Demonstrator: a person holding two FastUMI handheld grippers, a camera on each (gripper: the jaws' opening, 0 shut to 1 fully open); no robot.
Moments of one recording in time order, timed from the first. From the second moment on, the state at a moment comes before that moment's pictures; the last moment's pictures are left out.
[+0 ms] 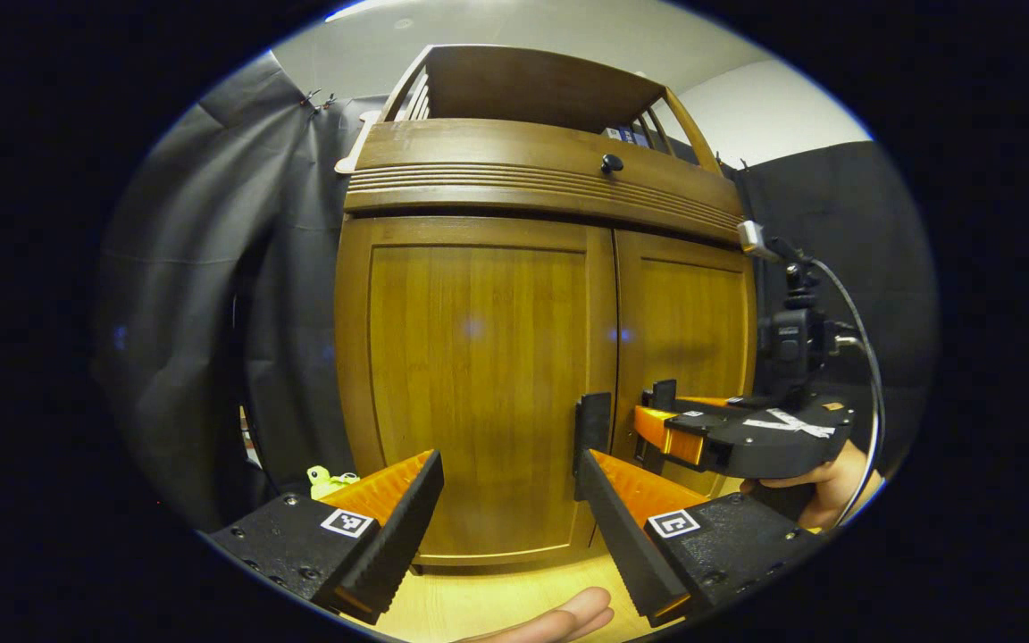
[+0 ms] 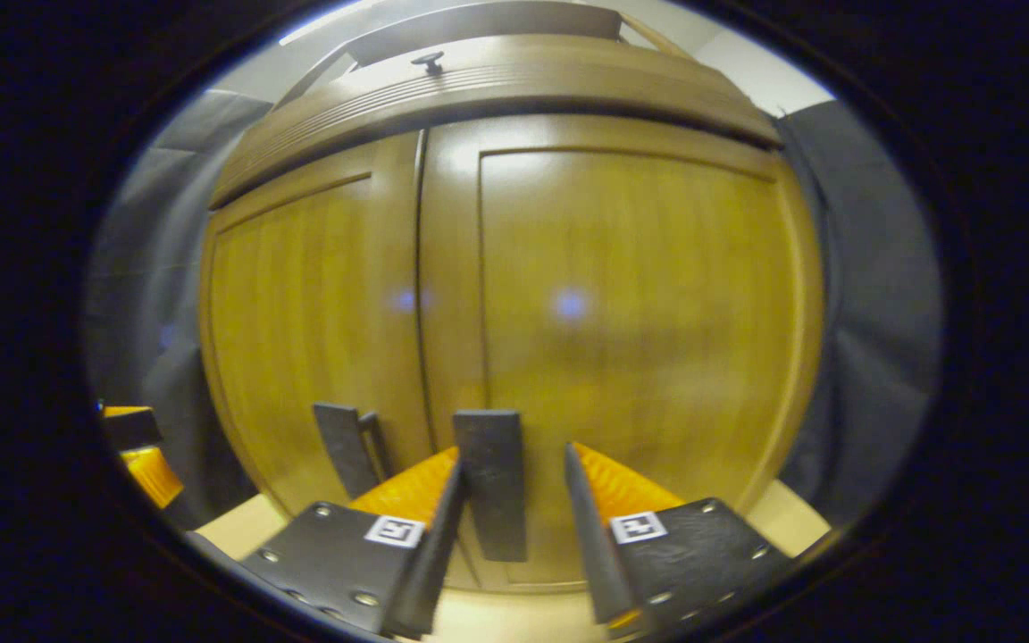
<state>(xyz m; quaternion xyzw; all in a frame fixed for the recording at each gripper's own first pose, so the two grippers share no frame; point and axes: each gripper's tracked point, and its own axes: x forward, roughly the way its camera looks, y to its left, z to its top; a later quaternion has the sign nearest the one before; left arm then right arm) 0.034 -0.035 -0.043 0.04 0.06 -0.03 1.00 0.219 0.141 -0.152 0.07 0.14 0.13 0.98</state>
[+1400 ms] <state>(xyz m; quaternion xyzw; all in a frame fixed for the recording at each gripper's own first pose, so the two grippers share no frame) 0.043 -0.021 -0.052 0.05 0.07 -0.01 1.00 0.165 0.108 -0.120 0.07 0.15 0.17 0.97</state>
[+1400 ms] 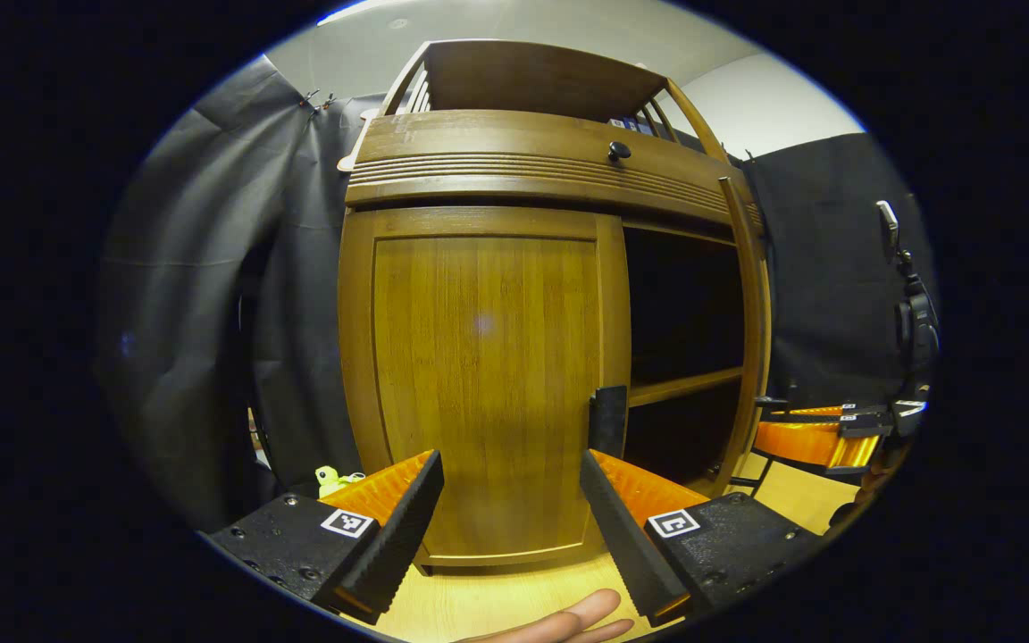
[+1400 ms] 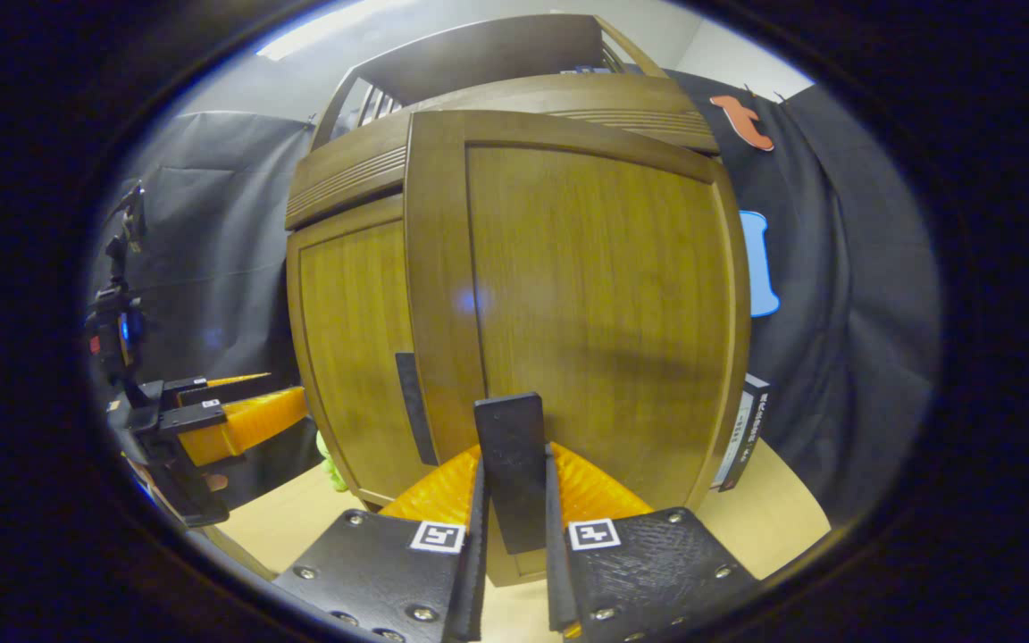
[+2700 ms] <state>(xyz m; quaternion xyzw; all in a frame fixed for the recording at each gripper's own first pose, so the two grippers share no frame) 0.039 -0.036 -0.048 0.04 0.06 -0.03 1.00 0.112 0.012 -0.113 0.07 0.10 0.10 0.99</state>
